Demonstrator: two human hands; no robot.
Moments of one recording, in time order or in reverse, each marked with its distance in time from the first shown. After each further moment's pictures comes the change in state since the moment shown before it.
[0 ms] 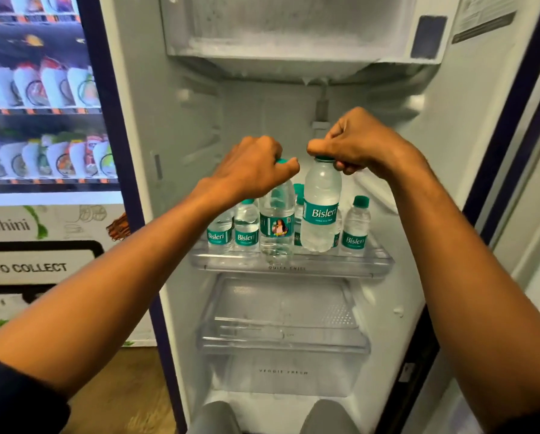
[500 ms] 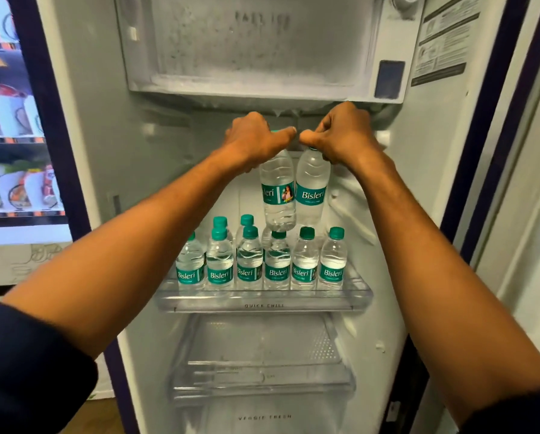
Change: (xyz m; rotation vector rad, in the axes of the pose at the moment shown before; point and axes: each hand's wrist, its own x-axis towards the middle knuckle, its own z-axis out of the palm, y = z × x) left_hand 0.110 0.022 -0.005 -0.226 0.106 -0.179; right_hand 0.060 0.001 -0.035 -0.159 0.346 -0.053
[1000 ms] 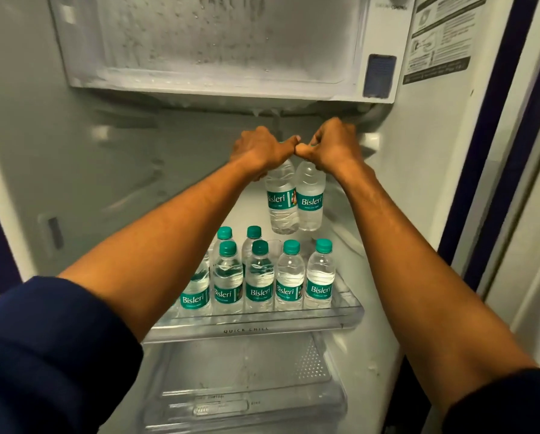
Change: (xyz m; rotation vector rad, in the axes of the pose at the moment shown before) left_hand 0.061 0.008 0.073 0.056 -0.096 -0.130; right_hand 0.058 0.055 0.034 -0.068 0.048 0.080
